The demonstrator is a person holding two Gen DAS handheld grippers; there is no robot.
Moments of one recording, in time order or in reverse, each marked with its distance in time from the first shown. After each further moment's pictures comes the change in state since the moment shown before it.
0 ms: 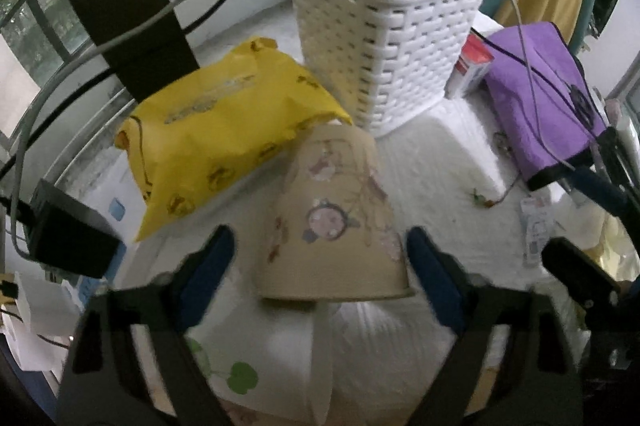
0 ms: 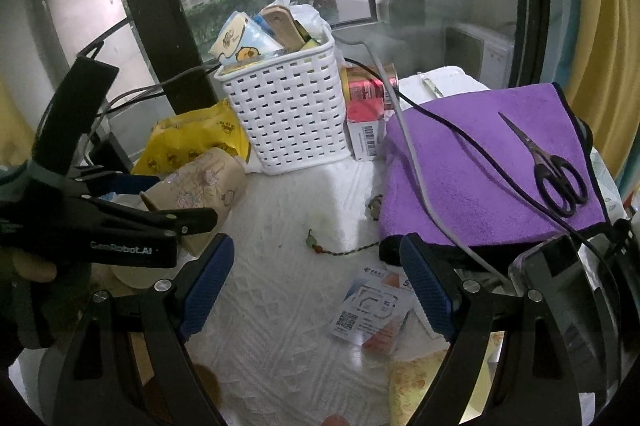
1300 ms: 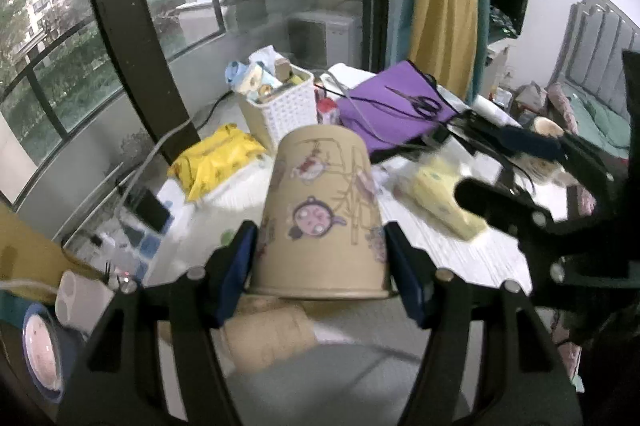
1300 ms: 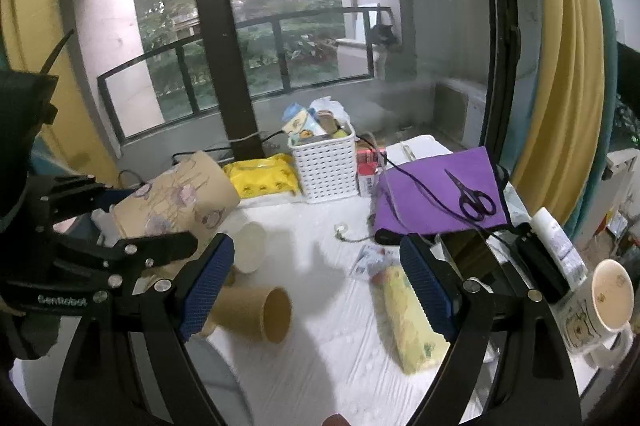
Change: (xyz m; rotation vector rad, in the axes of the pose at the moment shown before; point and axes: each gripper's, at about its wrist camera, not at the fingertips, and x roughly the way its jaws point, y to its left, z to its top) left arm -0.209 -0.068 -0.111 0.169 -0.278 -0.065; right arm -0.181 0.052 -0.032 -0.047 -0.188 -0.029
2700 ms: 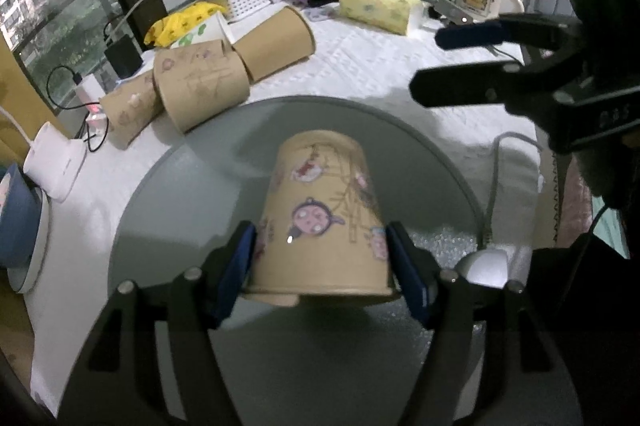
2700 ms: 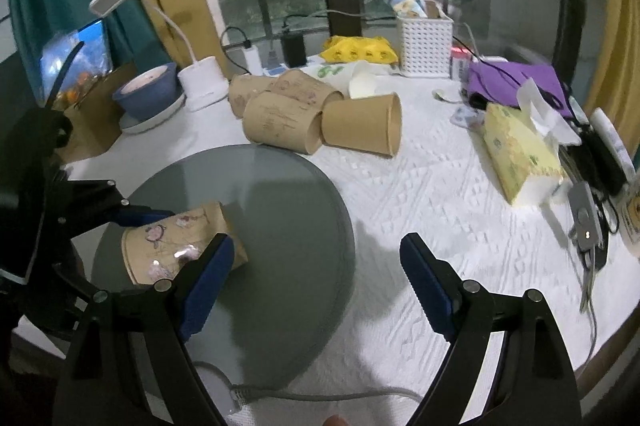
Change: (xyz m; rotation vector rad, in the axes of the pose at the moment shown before) left arm -0.031 -0.053 -0.229 0.091 0.119 -0.040; right arm -0.043 0.069 -0.150 -0.170 0.199 0.213
